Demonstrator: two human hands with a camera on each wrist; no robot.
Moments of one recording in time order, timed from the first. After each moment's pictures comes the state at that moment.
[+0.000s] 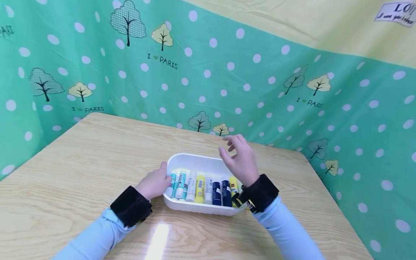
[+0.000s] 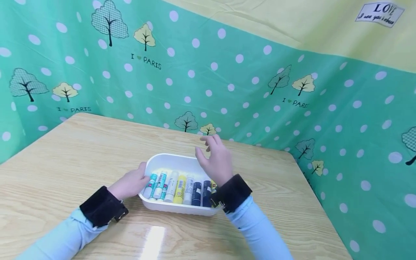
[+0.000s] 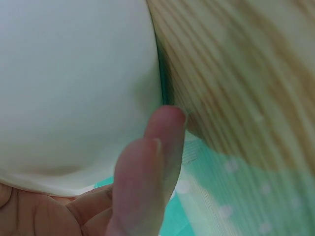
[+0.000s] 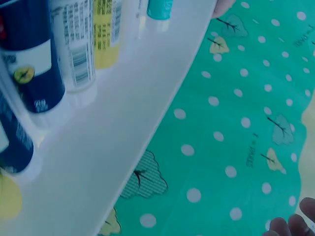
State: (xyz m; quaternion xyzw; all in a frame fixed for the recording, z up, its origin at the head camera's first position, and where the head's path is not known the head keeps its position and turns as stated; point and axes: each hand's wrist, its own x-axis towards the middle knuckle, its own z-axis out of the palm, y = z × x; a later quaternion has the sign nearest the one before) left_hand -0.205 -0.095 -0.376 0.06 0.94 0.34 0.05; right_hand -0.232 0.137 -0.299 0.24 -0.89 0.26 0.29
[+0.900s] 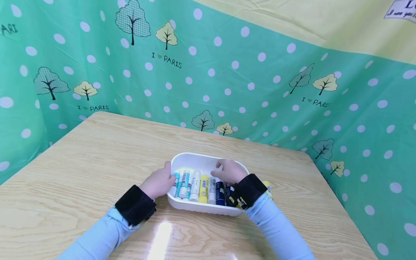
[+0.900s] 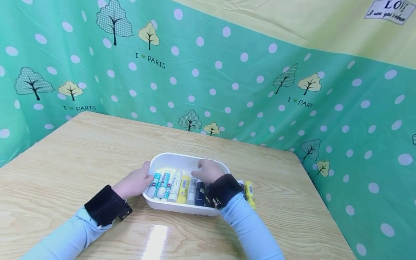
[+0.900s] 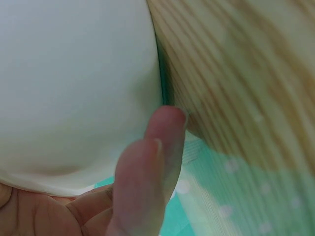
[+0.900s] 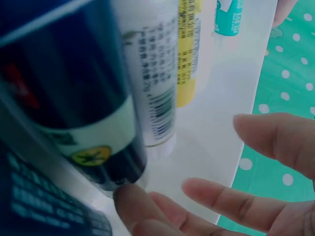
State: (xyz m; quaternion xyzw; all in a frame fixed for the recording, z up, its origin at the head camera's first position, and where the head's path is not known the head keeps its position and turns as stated) left_hand -0.205 -0.094 -0.379 0.06 0.94 0.34 0.05; right_hand -0.253 0.123 -0.339 0.10 -0.97 0.19 -0.14
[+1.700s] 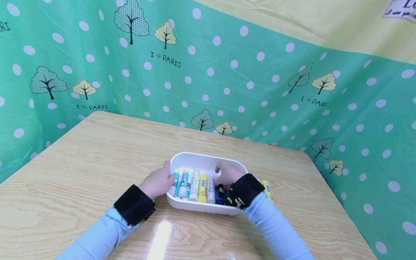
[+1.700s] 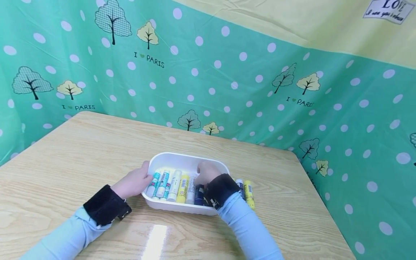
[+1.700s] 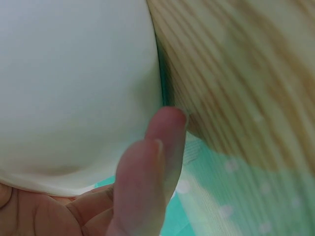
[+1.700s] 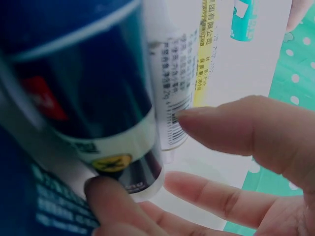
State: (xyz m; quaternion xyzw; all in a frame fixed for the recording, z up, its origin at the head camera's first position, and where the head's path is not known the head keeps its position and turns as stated) left_hand -0.204 -0.093 -0.378 0.05 0.94 0.34 0.05; right_hand -0.253 0.121 -0.345 0.10 -0.96 0.17 -0.19
